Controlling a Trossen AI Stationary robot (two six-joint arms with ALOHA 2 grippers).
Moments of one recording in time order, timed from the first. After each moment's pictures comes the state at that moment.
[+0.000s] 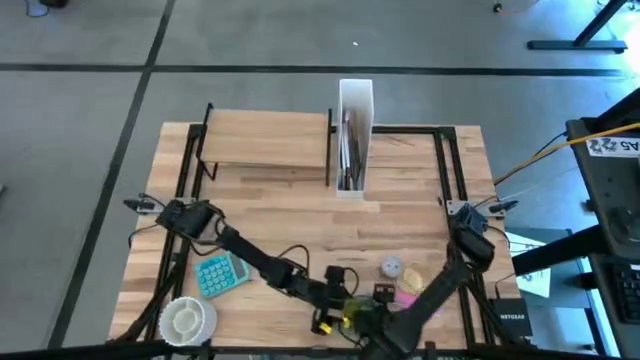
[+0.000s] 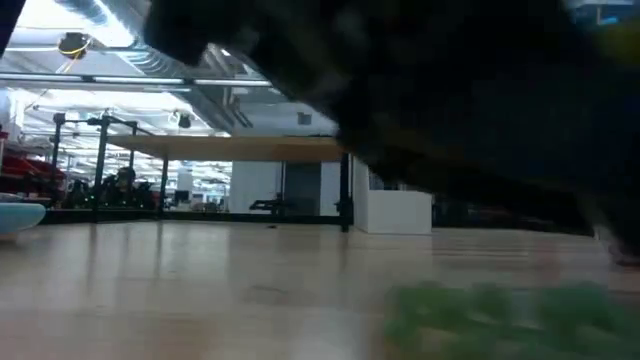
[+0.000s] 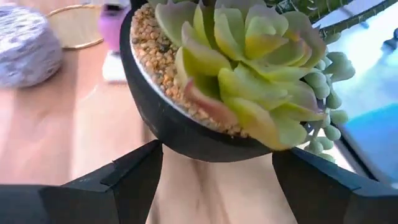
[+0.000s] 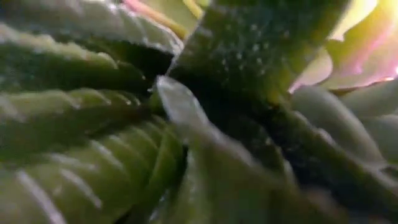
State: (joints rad) left arm -0.46 2.26 1.46 0.29 -0.13 -0.12; right arm 0.85 2.24 1.81 -1.26 0.16 0.94
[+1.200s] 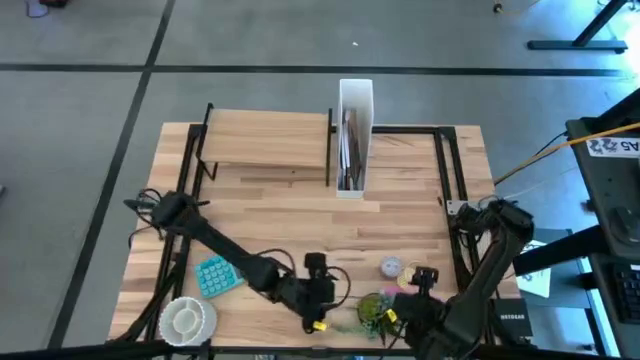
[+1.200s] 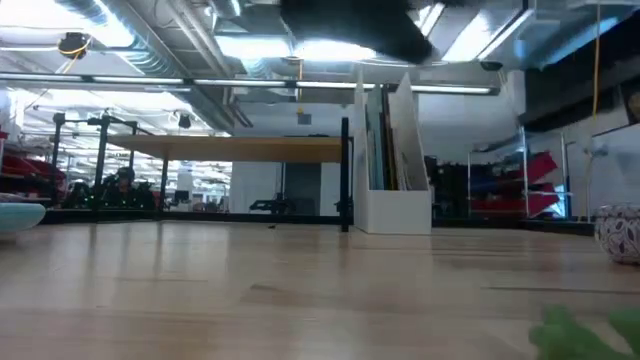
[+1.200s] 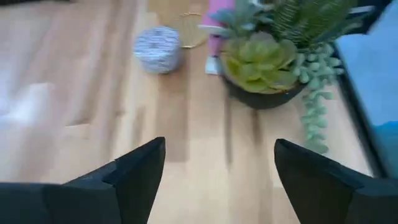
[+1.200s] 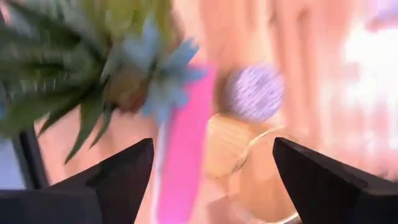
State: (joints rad) left arm -0.57 1.96 1.53 -0.35 -0.57 -0.29; right arm 0.97 1.83 1.62 -1.45 0.41 1.12
